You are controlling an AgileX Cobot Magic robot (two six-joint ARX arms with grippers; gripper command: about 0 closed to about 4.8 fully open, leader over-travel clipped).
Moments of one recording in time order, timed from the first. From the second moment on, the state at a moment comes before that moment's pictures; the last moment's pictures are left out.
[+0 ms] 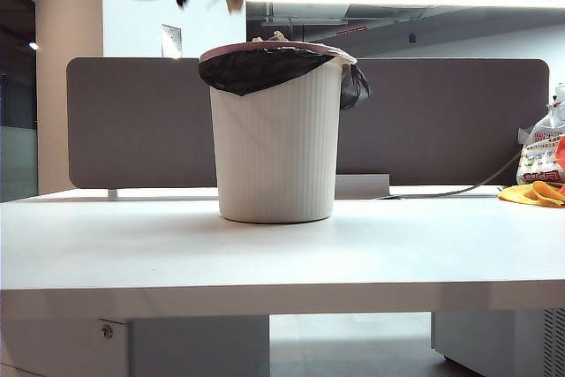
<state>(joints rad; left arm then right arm) -0.24 2.13 2.25 -0.09 0.65 -0.55 0.42 1.78 2.15 -0.46 -0.31 -0.33</state>
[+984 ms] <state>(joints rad) -0.31 2.20 2.51 -0.28 0.41 -0.04 0.42 1.68 2.15 -0.51 -0.32 -0.24</state>
